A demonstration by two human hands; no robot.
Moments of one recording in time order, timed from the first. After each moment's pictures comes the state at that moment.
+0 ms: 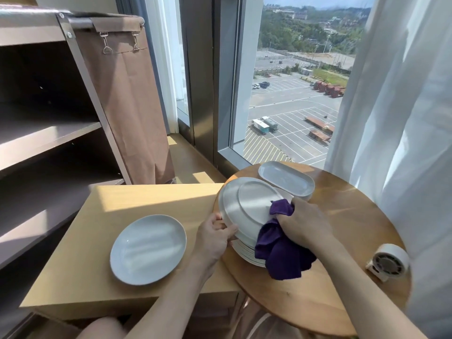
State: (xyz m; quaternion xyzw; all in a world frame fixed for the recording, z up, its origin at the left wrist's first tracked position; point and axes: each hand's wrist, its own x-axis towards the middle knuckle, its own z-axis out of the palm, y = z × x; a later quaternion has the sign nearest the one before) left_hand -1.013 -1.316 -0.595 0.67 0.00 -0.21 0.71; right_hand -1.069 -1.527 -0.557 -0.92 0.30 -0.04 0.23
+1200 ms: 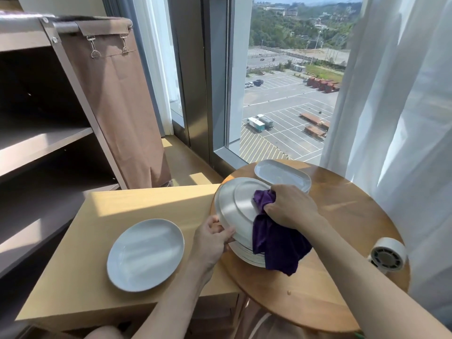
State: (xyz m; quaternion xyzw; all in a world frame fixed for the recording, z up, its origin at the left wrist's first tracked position) left_hand -1.013 -1.314 -0.597 0.67 -0.01 -0.24 0.71; right_hand -1.037 -1.522 -0.537 -0.96 0.21 -0.01 0.16
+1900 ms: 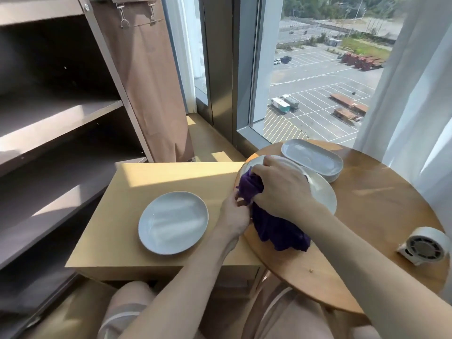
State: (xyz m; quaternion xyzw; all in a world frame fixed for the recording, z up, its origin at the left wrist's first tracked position) left_hand -1.014 -1.309 -0.595 0.67 -0.02 -0.24 0.71; right_hand -1.031 -1.436 -0.531 -0.99 0.00 -0.10 0.06
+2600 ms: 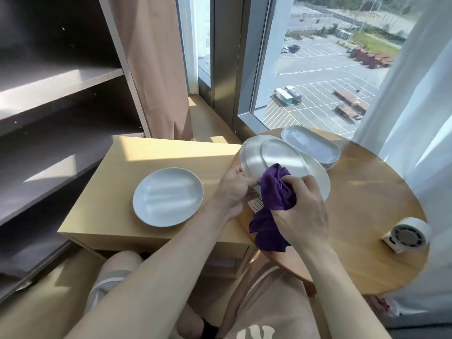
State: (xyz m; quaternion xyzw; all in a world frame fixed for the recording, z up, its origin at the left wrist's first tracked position) left_hand -1.016 -1.322 -0.572 0.53 0.03 -0.30 0.79; right_hand -1.116 -1.443 -0.588 -0.90 0.17 -0.27 0.30
